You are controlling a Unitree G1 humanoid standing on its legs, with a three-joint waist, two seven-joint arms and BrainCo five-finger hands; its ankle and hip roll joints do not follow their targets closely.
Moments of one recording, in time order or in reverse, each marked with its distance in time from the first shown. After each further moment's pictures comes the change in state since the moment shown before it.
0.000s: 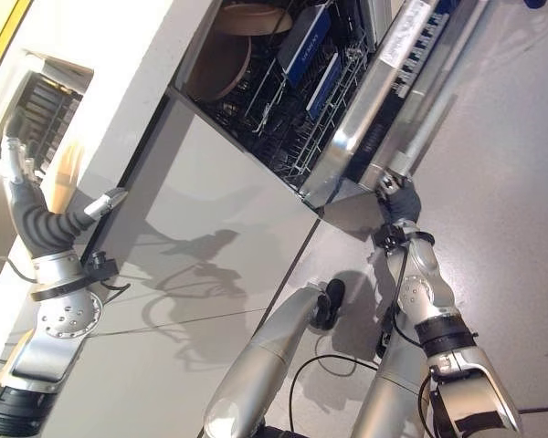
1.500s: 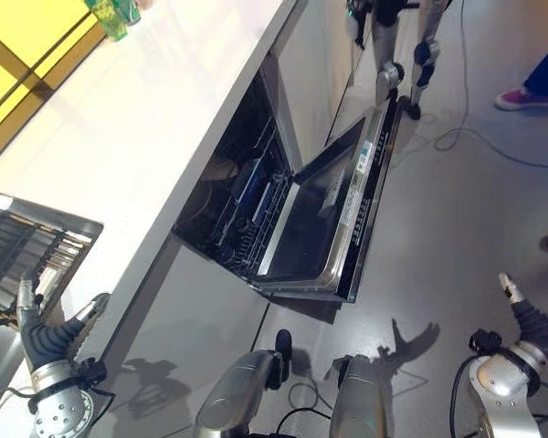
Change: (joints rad) left arm 0.490 -0.140 0.041 0.056 -0.028 0.067 0.082; right arm 0.877 0.051 -0.429 -0.306 -0.523 0.017 -0.696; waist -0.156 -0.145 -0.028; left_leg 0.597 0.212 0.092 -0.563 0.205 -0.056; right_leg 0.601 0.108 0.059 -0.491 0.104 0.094
